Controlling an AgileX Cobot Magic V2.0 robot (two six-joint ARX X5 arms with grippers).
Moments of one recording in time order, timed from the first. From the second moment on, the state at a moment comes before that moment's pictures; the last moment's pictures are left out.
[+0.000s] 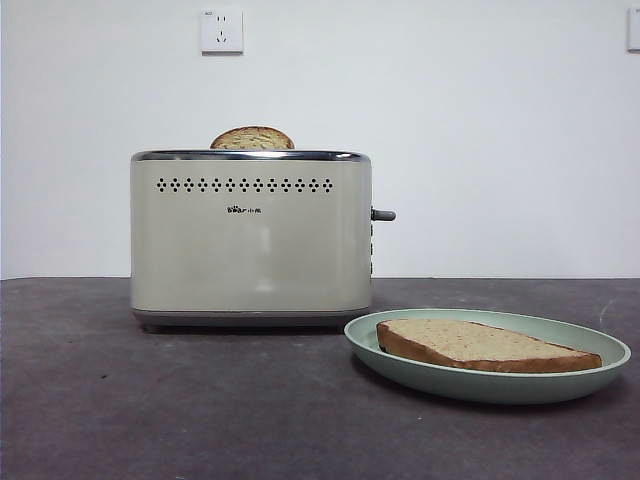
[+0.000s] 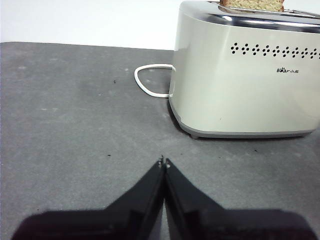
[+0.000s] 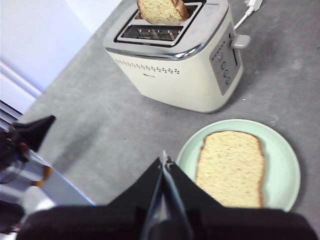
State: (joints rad) left arm -0.09 0.00 0.02 -0.18 0.06 -0.10; right arm 0.12 0.84 1.10 -0.88 -0.60 0.02
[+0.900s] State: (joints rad) left arm -0.09 0.00 0.02 -0.18 0.06 -0.10; right arm 0.03 0.35 0.07 0.09 -0.08 0.06
